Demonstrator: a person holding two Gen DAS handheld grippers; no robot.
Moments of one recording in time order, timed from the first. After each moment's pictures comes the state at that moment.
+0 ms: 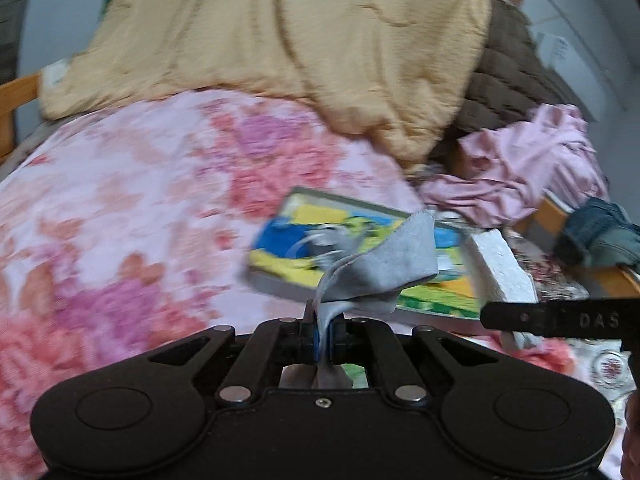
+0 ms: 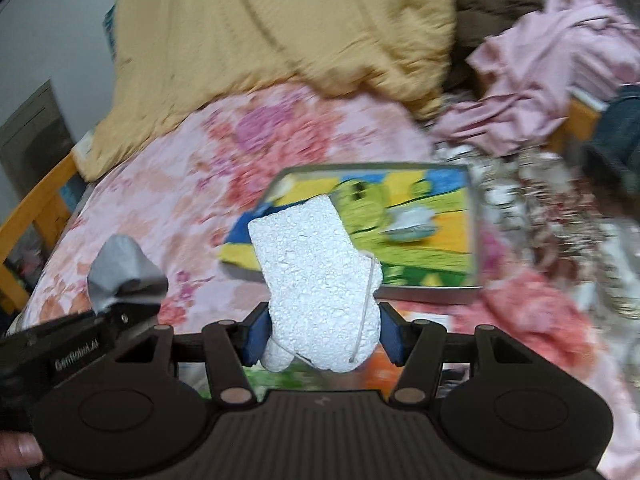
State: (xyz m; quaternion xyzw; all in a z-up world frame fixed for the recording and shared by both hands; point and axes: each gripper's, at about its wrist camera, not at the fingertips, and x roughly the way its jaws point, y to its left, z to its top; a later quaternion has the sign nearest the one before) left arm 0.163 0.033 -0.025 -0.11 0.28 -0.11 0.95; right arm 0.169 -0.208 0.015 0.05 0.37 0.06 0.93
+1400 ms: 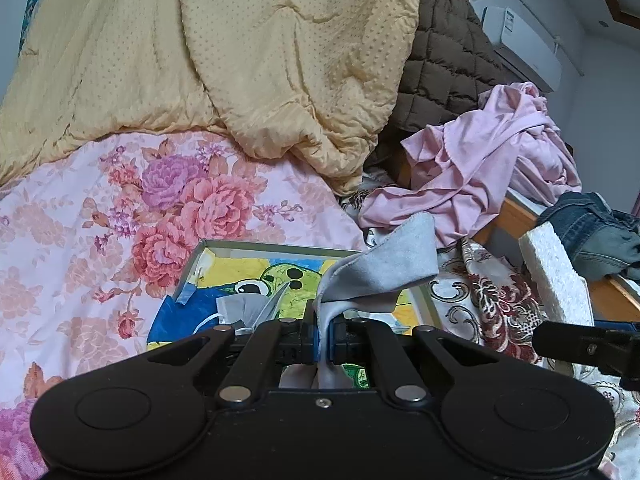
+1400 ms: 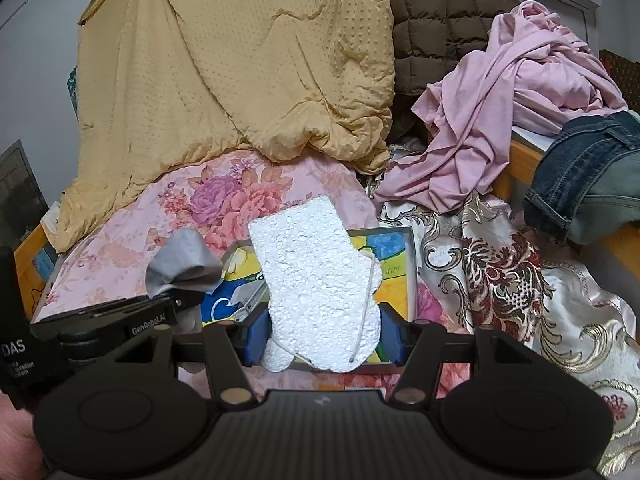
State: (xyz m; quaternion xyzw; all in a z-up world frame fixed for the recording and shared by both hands) left arm 0.265 -0.057 0.010 -0.06 0.27 -0.16 0.95; right arm 0.200 -0.263 0.050 0.08 0.31 0.02 0.95
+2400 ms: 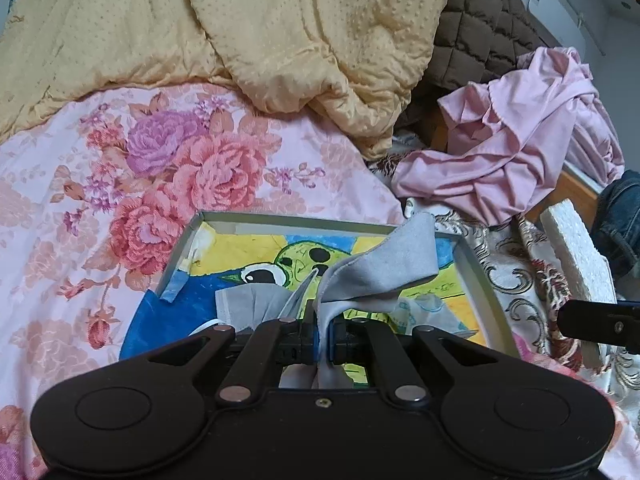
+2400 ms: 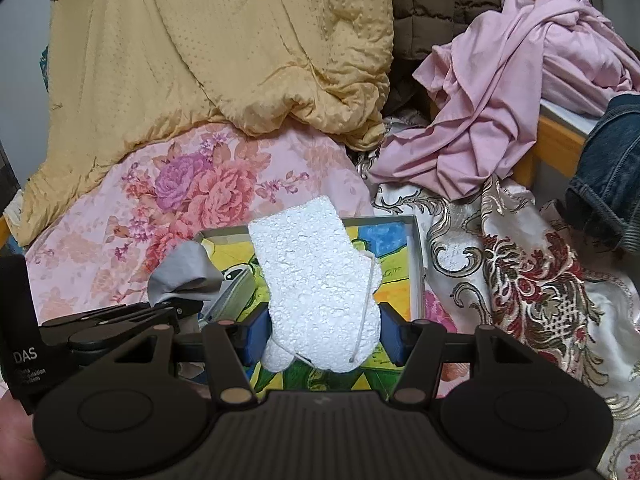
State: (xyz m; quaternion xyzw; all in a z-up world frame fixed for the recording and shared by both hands) left arm 0.362 -0.066 -0.054 -0.05 0.32 -0.15 0.93; right arm 0.296 -0.269 0.000 0.07 0.35 0.00 0.93
